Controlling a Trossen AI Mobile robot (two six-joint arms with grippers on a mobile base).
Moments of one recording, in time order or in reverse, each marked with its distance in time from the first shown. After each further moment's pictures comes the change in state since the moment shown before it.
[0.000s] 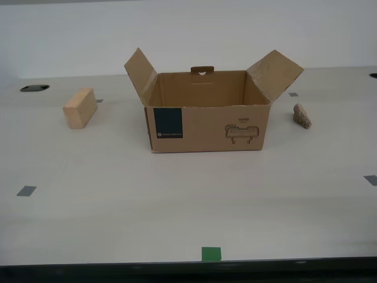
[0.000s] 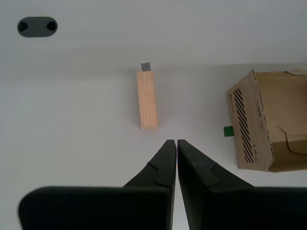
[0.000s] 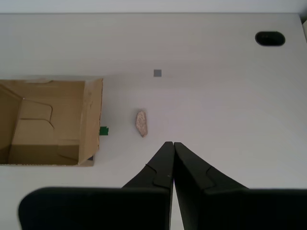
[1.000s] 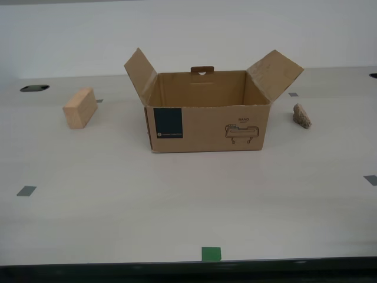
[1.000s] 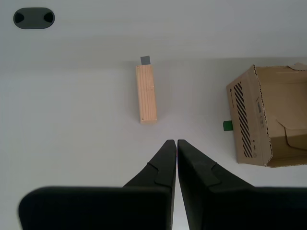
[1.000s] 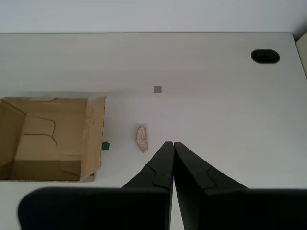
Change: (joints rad) arm 0 0.000 0.038 0.072 0.023 0.000 0.001; arm 1 0.000 0.047 0.064 -0.060 0.000 -0.001
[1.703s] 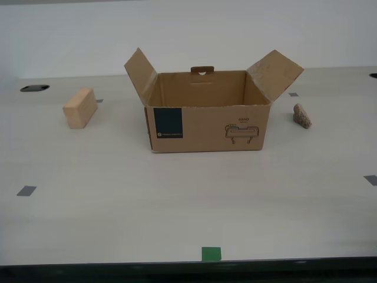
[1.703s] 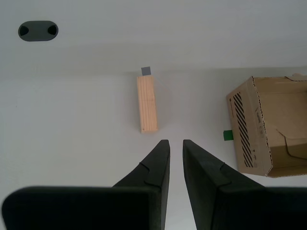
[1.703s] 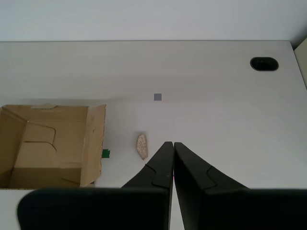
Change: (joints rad) arm 0 0.000 0.003 0.000 0.034 0.000 0.000; arm 1 0.001 -0.001 0.000 0.042 0.000 0.000
